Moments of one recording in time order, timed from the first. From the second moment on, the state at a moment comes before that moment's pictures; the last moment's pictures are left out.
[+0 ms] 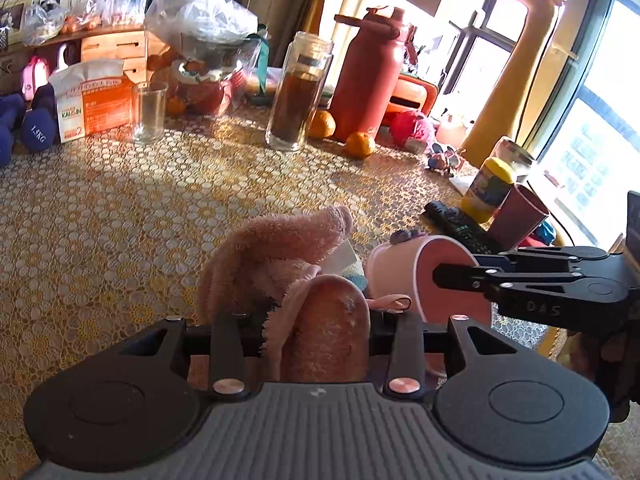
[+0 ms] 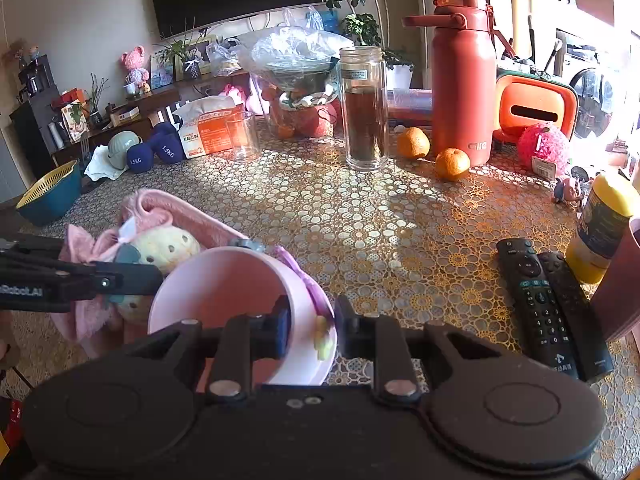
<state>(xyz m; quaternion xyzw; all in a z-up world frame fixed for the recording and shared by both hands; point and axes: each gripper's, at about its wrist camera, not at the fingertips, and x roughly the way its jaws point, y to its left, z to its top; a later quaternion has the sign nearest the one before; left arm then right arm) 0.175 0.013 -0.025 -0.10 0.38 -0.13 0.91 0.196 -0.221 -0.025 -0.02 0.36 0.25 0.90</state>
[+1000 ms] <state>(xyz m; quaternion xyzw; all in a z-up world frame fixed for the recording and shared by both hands) 0.172 -0.022 -0.013 -0.05 0.37 -0.19 0.91 0.187 -0.258 -0.044 -0.08 0.32 0.33 0.88</state>
